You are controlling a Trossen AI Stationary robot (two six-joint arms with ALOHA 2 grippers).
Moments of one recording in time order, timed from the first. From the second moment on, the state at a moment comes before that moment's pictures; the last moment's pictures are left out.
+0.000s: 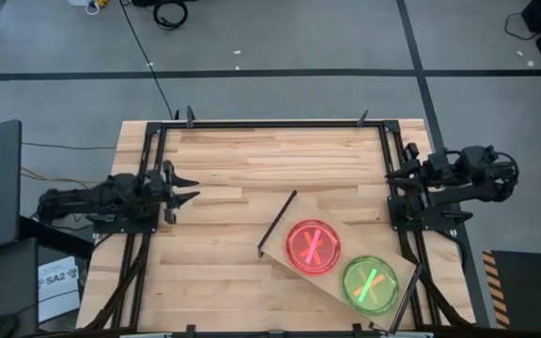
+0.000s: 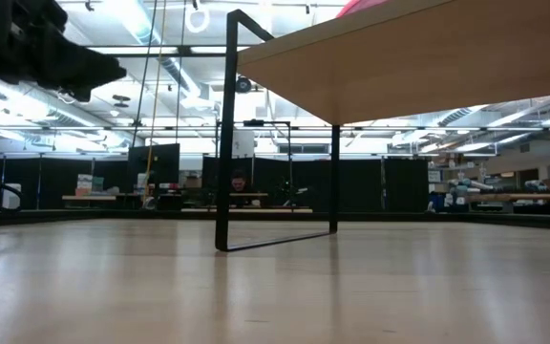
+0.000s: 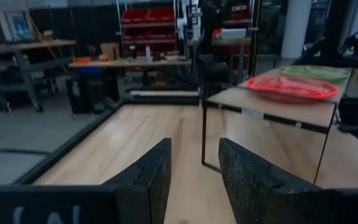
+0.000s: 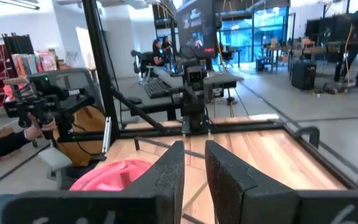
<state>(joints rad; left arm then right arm) -0.01 0.00 0.14 -0.11 -0.18 0.03 0.16 0.00 0.61 -0.55 0.08 0.08</state>
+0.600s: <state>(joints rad) 0.02 0.00 0.14 -0.14 -0.14 0.02 0.16 0.00 0.40 -0.34 0.16 0.06</state>
